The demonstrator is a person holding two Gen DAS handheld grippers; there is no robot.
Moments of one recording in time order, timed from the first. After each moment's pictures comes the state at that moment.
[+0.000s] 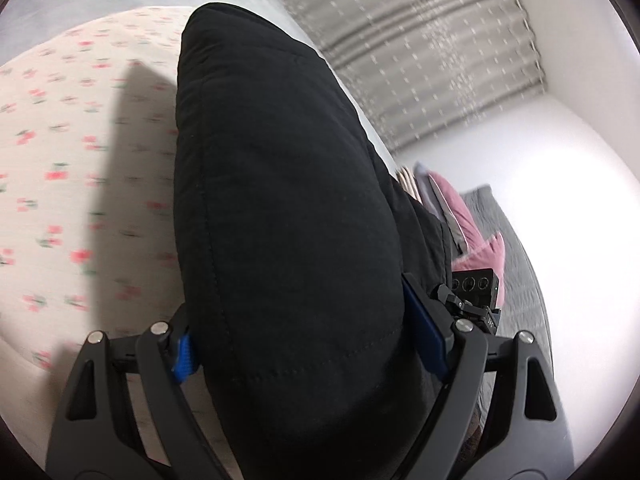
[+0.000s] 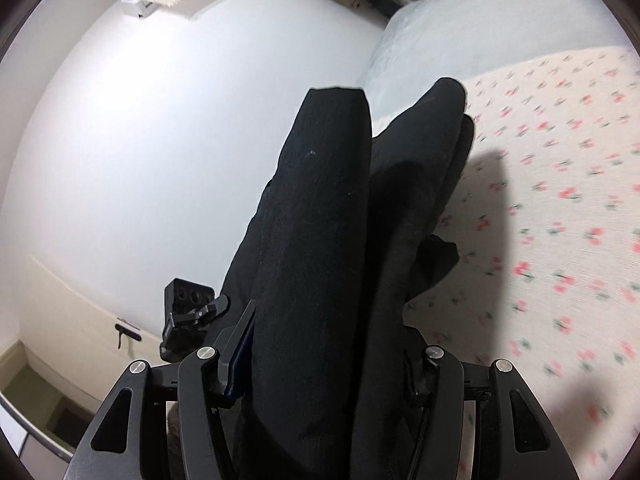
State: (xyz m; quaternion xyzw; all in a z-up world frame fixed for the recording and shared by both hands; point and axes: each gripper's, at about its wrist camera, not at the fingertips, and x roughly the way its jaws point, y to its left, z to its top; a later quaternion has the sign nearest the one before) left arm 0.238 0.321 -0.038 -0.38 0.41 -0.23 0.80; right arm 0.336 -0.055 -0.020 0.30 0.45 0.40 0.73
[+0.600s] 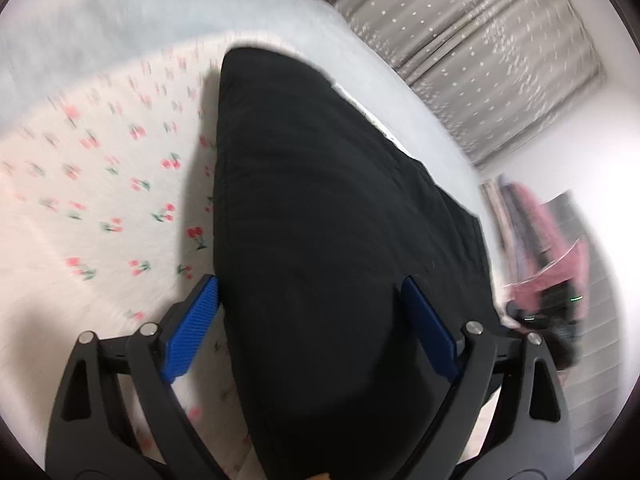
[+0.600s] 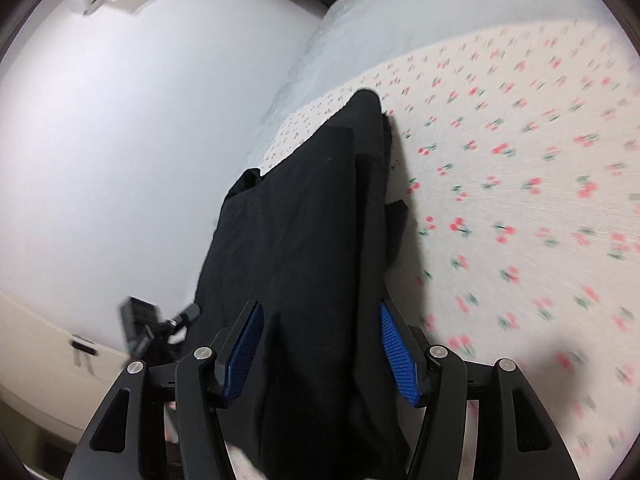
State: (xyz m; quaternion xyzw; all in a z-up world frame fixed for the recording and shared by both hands) left arm 0.205 0.287 -0.023 -0.28 0.42 -0.08 0.86; right arm 0.288 -0.102 -0.011 0.25 0.50 0.29 0.77
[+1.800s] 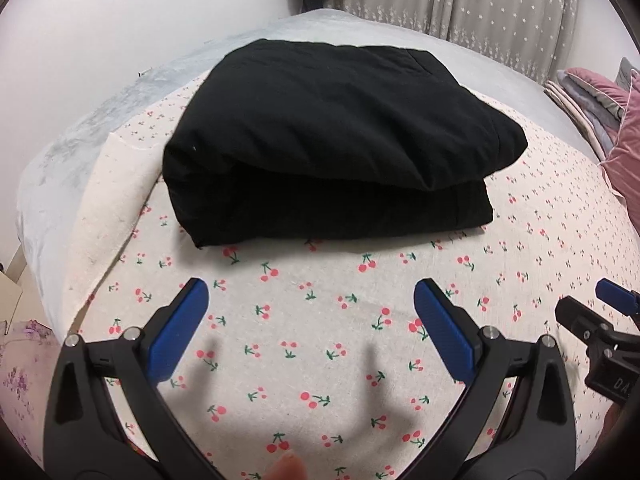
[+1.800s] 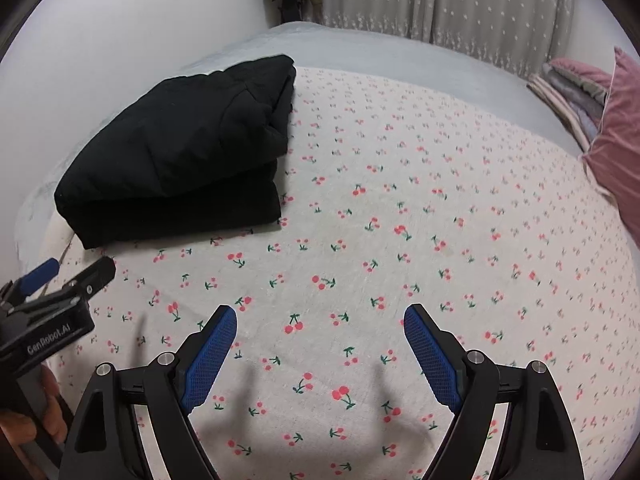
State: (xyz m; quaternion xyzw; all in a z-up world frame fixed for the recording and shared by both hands) left arm 0.029 0.105 -0.034 -0.05 0.43 0.09 0.90; right arm 0.076 -0.079 -0.005 -0.03 0.48 0.06 0.87
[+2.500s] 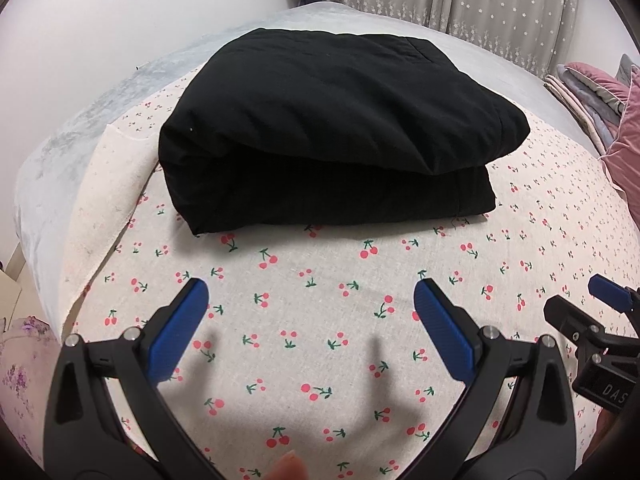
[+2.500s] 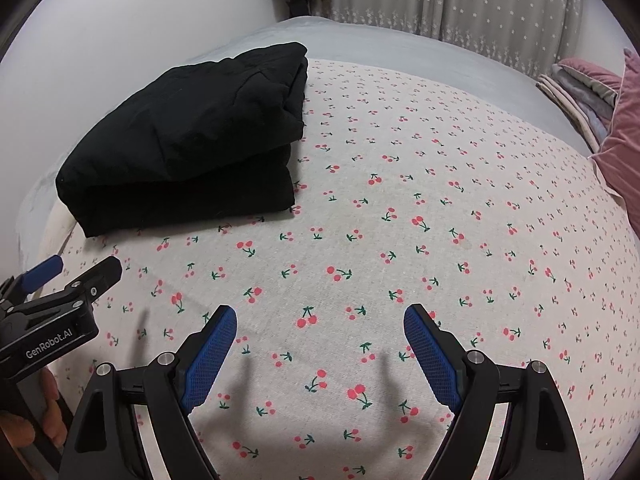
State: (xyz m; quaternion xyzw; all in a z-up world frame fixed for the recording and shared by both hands) left arm 0.025 0.103 -0.041 -0.05 0.44 0.09 0.89; right arm 0.078 -0.068 -0.018 -0.04 0.48 0.07 0.87
